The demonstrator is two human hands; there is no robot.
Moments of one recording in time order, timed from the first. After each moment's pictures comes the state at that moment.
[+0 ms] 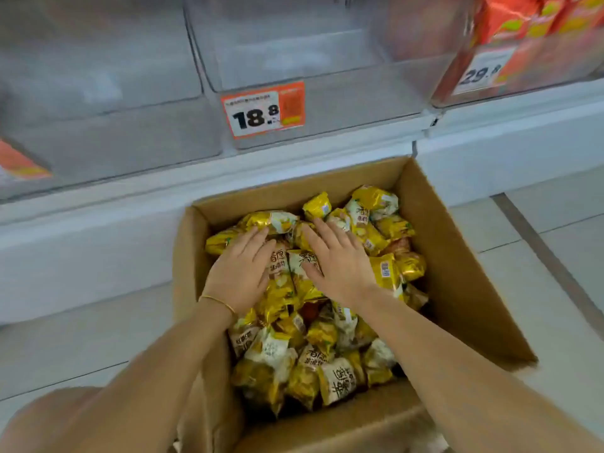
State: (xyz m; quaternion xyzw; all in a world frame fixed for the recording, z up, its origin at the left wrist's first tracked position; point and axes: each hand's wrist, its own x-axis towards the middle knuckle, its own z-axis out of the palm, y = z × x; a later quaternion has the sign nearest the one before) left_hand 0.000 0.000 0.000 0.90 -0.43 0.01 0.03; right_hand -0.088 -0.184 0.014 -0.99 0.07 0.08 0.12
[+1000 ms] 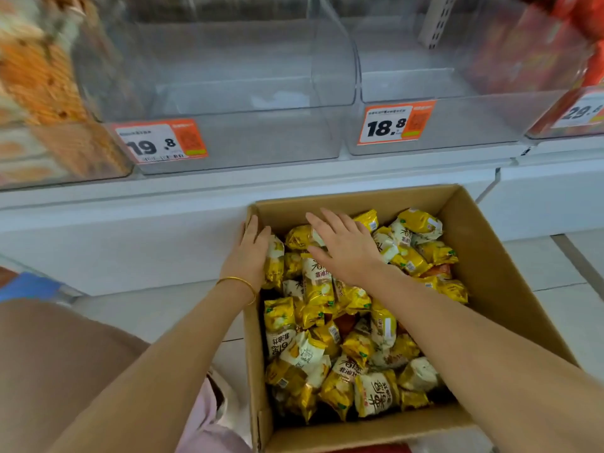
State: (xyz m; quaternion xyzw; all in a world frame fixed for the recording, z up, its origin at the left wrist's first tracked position) left_hand 0.046 0.124 0.006 0.97 -0.21 -0.09 0.10; right_hand -0.013 -0.064 0.037 -0.99 -0.01 0.08 0.06
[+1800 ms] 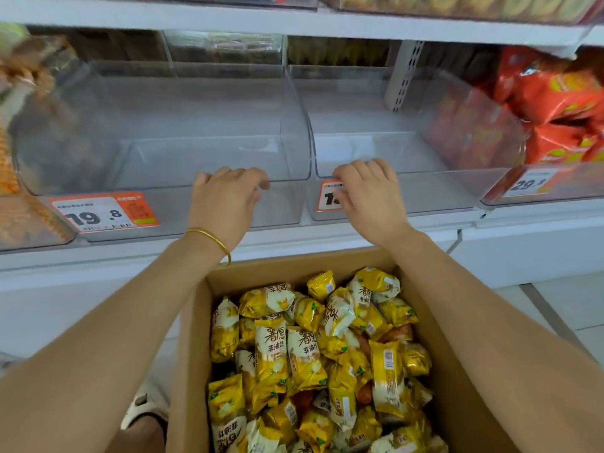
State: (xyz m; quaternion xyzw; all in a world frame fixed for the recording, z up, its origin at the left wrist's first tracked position) left_hand 0.124 0.049 0.150 0.91 -0.29 0.20 0.20; right_hand 0.072 -0.179 0.138 -0.96 -0.03 -0.29 -0.01
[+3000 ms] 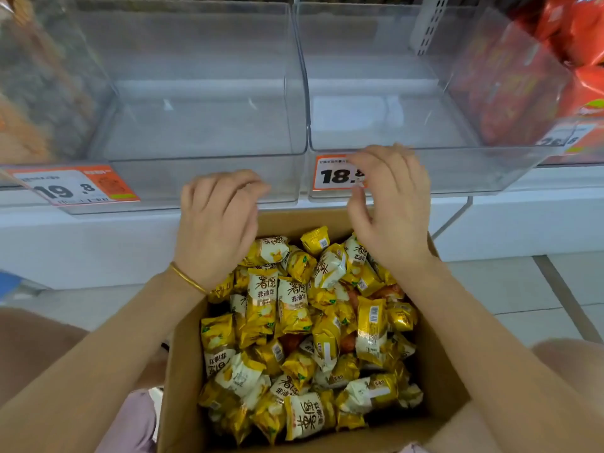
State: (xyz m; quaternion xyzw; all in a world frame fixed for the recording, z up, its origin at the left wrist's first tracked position) left_hand 0.041 0.060 0.110 0.84 -0.37 0.35 0.17; right_hand -0.011 -0.165 0.127 -0.90 -0.09 -0.41 0.15
